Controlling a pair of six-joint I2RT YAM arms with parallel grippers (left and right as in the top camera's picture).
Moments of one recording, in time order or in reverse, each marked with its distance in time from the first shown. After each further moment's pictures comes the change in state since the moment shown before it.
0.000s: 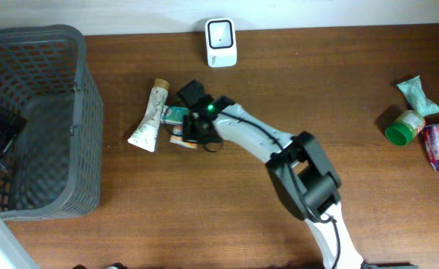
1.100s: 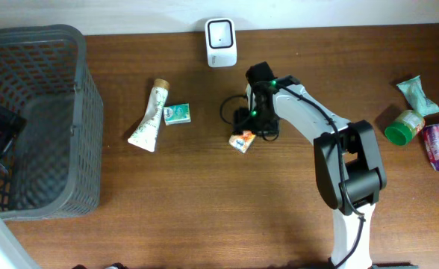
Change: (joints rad) left arm 0.000 0.000 0.000 0.000 0.000 0.000; right arm -0.304 -0.119 -0.152 -0.137 -0.125 -0.435
